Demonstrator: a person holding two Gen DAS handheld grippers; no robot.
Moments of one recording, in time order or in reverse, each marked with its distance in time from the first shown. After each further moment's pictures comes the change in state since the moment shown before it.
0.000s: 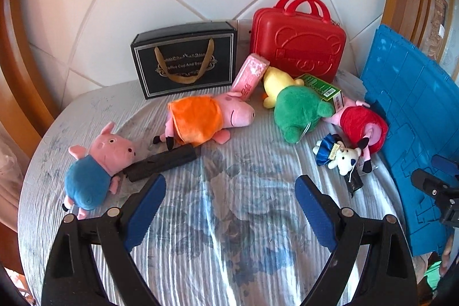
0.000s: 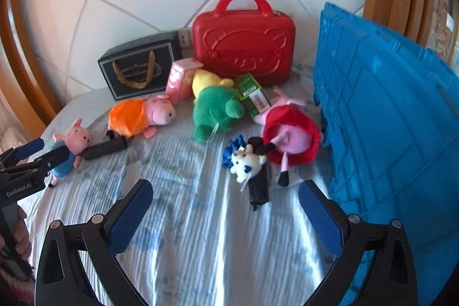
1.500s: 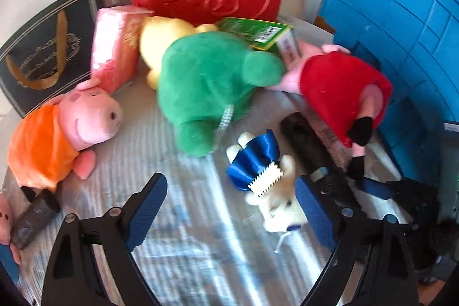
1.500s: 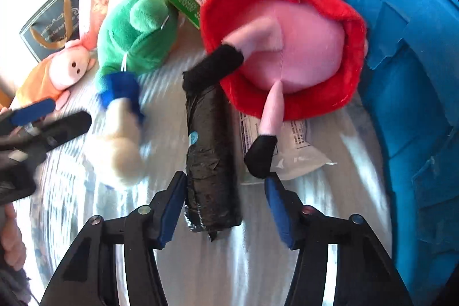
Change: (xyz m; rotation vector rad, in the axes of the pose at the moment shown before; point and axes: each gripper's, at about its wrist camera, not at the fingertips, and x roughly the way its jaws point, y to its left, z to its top) left arm 0.187 -0.149 0.021 0.233 0.141 -0.248; right arm 0.201 -0.073 -0.039 0.116 0.218 -0.061
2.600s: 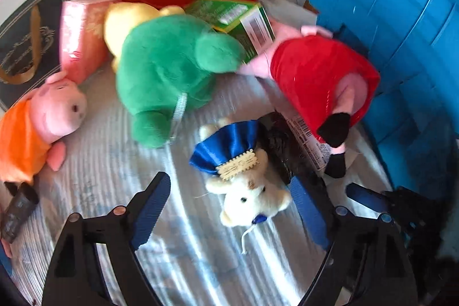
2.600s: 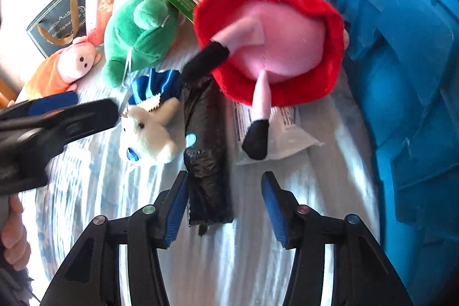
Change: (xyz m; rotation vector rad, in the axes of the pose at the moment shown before) left arm 0.011 -0.032 0.015 -0.010 0.113 -0.035; right arm -0.011 -0.008 -0.009 -0.010 0.020 0.017
